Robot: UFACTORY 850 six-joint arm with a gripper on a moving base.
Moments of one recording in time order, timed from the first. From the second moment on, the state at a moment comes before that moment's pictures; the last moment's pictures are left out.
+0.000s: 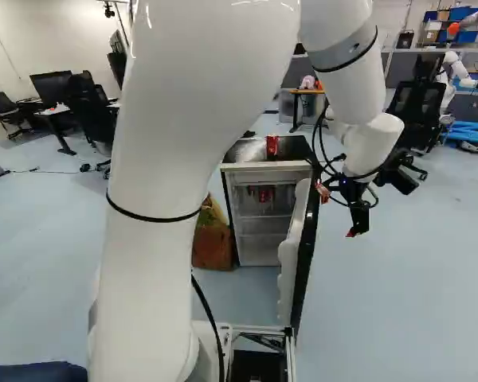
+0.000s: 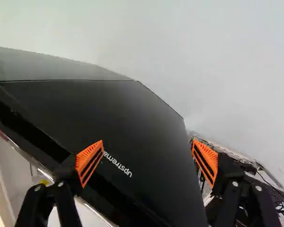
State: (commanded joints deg) arm -52.8 -25.2 -65.7 19.7 -35.1 0.0
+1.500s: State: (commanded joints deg) arm -43.5 -16.8 -54.1 16.2 -36.1 0.0
